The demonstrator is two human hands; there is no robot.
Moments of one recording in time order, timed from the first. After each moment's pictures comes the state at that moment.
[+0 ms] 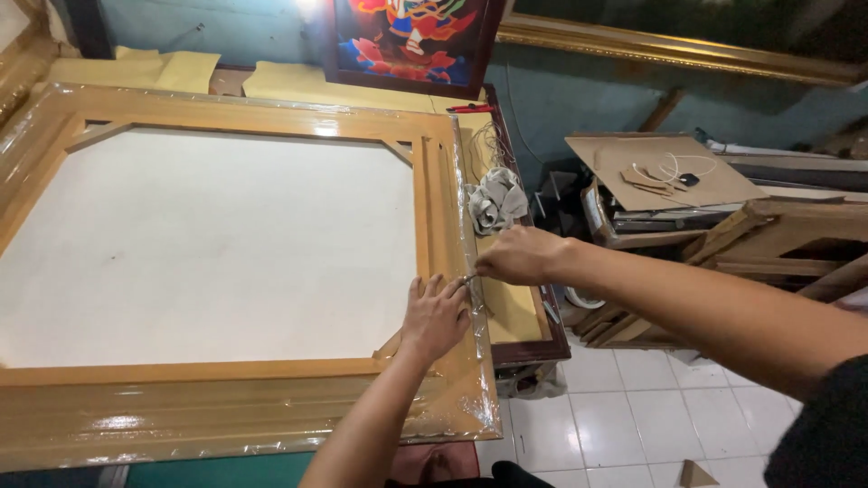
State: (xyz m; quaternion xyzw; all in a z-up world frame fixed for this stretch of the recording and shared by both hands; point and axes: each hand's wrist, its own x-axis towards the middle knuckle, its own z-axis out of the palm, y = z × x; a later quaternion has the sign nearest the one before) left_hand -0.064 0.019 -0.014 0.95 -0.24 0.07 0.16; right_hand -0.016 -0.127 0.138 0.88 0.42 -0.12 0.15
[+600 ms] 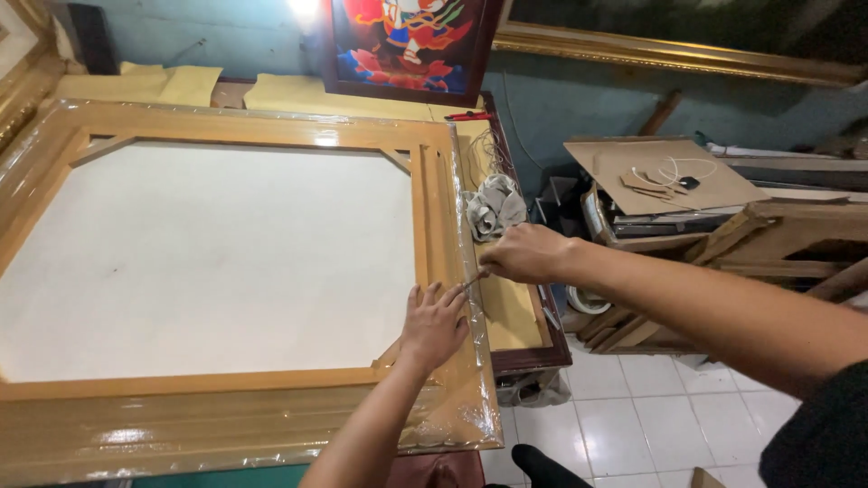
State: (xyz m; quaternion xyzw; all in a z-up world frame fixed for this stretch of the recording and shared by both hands) left_hand -0.064 0.020 -0.012 0.95 -0.26 0.07 0.16; right_hand 0.003 -0.153 0.121 0.82 0.53 0.12 0.19
